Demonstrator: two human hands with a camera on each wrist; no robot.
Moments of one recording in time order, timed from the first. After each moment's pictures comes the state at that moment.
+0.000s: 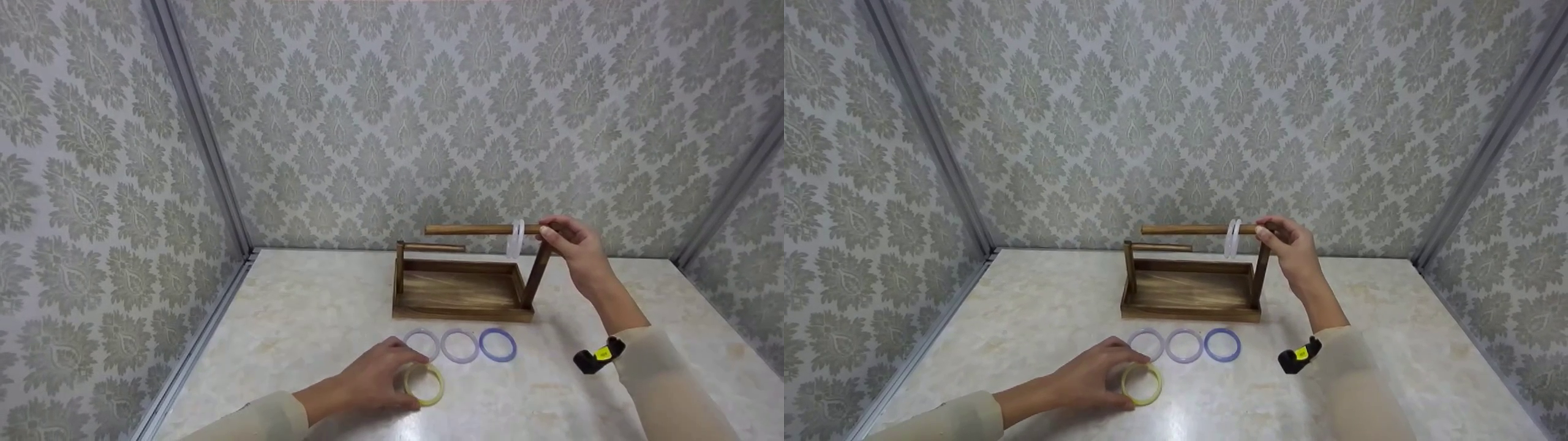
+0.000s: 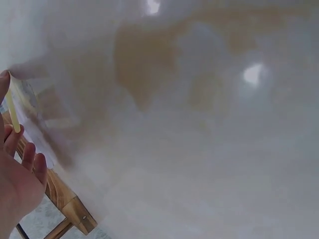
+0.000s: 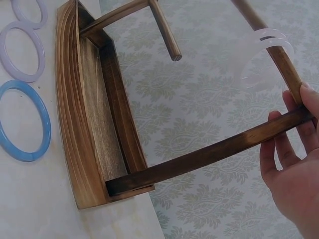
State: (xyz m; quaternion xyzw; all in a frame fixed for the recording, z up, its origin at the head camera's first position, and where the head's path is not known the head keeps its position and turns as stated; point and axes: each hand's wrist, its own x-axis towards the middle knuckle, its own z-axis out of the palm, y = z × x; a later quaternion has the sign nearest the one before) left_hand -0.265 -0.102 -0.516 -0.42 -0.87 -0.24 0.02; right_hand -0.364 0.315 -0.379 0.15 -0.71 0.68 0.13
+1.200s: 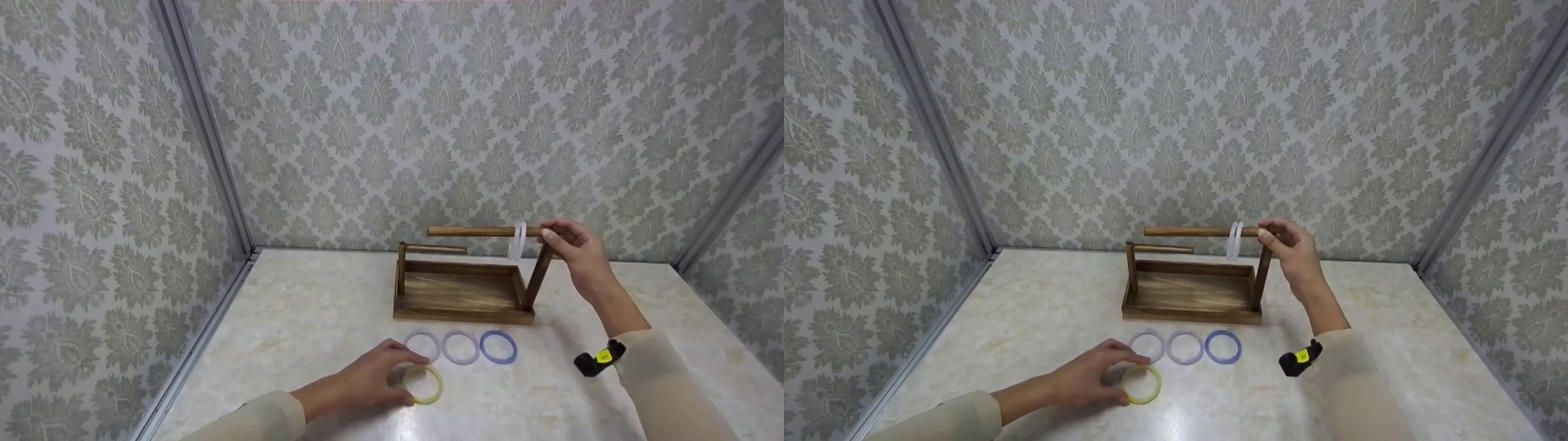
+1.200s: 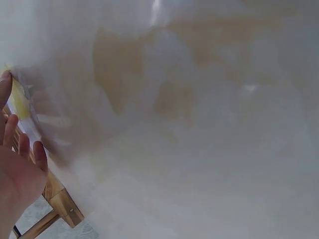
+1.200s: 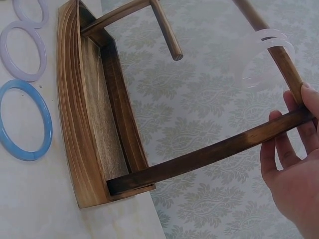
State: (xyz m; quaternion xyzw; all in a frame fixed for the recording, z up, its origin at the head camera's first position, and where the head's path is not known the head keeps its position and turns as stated) left_hand -0.266 -0.111 -0.517 -0.38 -0.87 -0.31 -0.06; right_hand -0.362 0.314 -0.378 0.16 -0.70 0.69 0.13
